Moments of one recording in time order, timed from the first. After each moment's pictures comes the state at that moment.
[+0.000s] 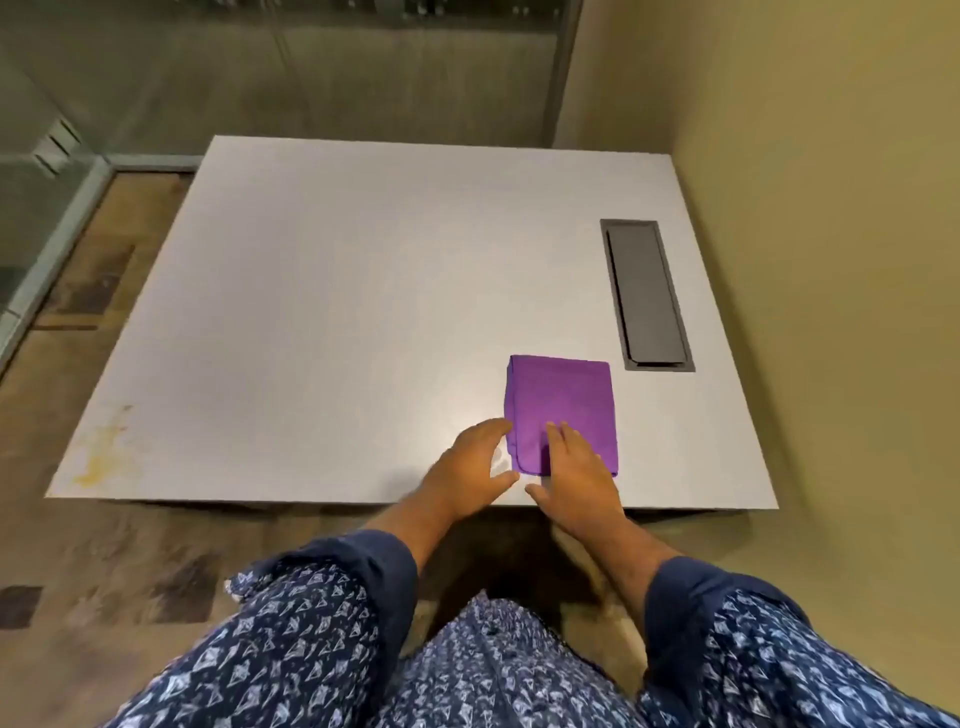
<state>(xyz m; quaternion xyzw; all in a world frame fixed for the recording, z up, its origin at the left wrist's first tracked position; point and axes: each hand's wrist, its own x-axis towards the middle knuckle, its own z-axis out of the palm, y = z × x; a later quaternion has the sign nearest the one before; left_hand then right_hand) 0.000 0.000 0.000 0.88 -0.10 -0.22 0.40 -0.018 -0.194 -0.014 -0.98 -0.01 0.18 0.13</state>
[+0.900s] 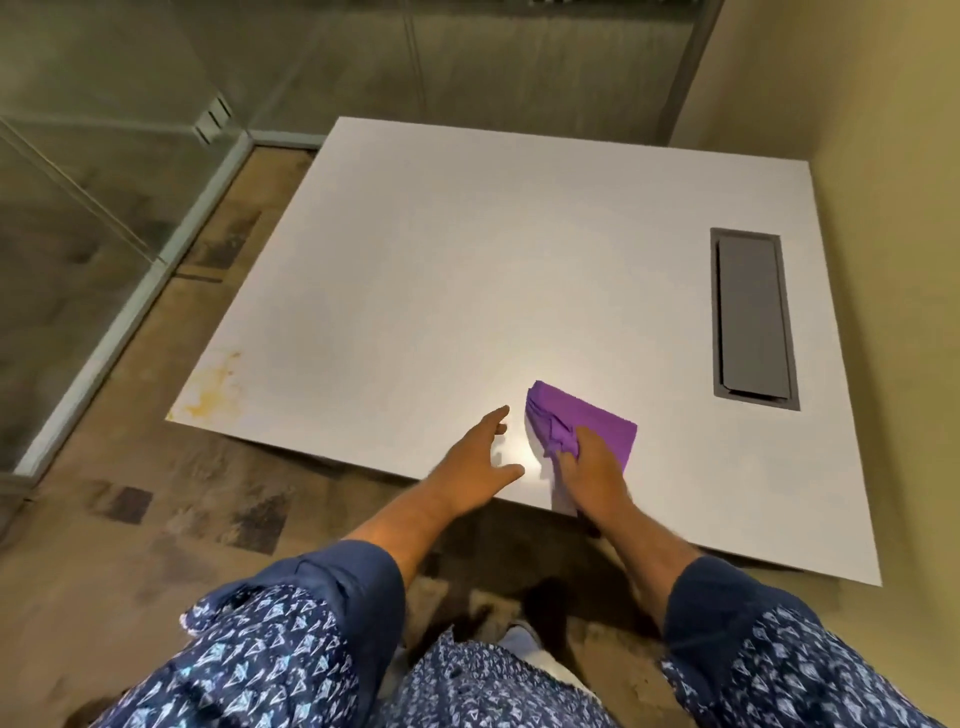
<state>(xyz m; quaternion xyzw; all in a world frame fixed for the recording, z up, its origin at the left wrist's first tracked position) -0.015 0.053 0.014 0.84 0.10 -0.24 0.47 0.019 -0.147 -0.034 -0.91 0.04 0.18 0.38</state>
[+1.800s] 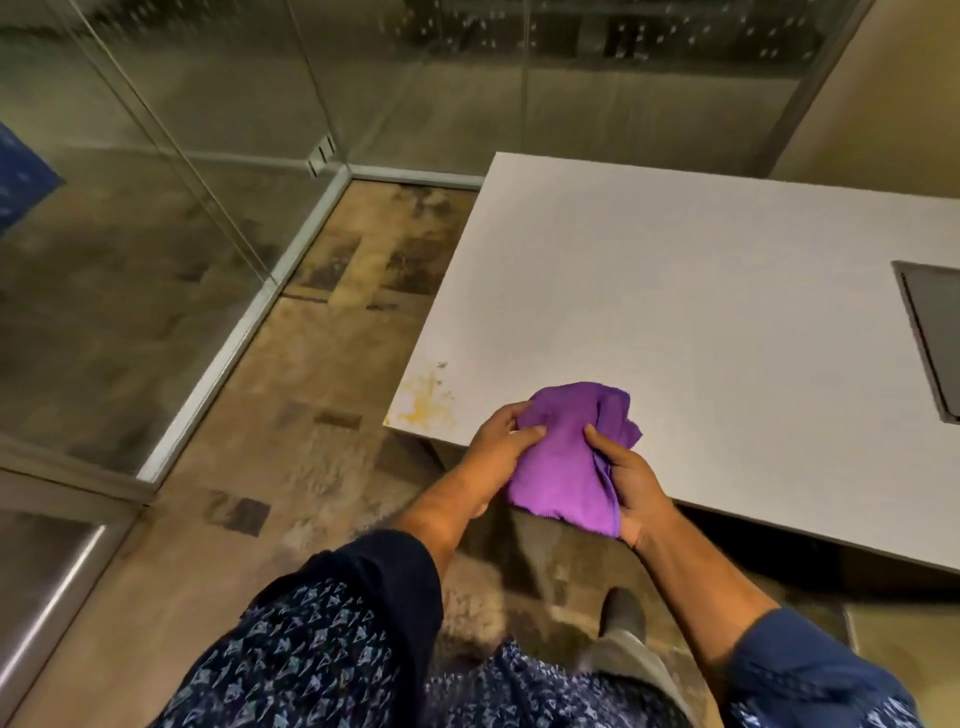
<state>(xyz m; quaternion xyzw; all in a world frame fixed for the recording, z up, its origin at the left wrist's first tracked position) -0.092 0.392 0.044 0.66 0.21 -0.14 0.71 -0.075 0.209 0.028 -0.28 0.20 0.39 0.85</state>
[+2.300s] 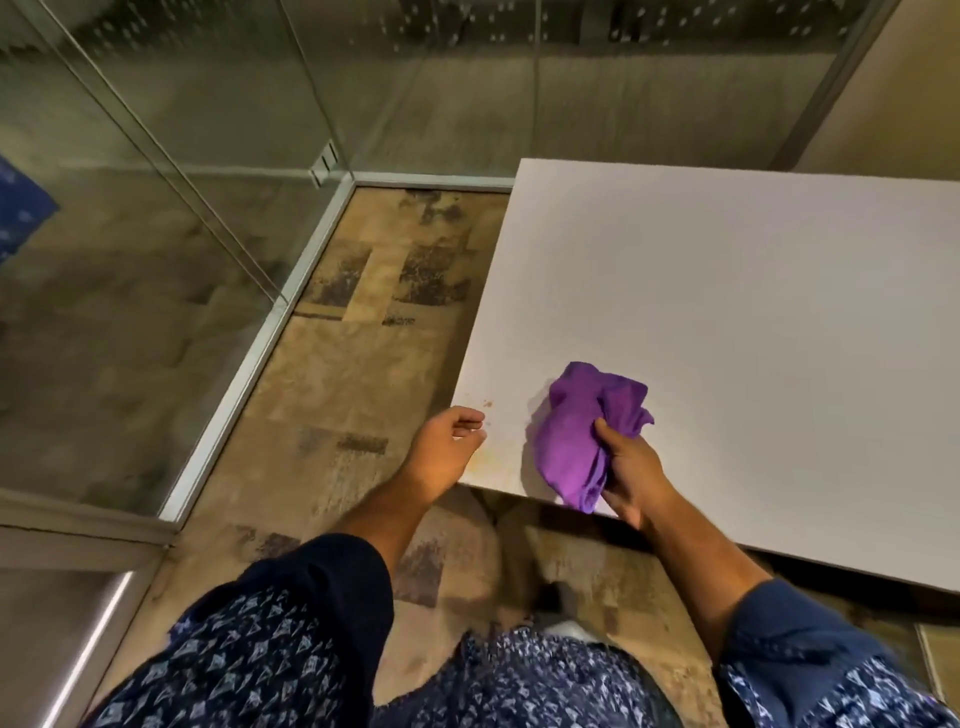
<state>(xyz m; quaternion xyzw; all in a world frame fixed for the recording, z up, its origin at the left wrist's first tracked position) -0.030 0.584 0.036 0.81 0.21 -0.10 0.54 0.010 0.327 0.002 -0.46 0.25 0.24 0.82</state>
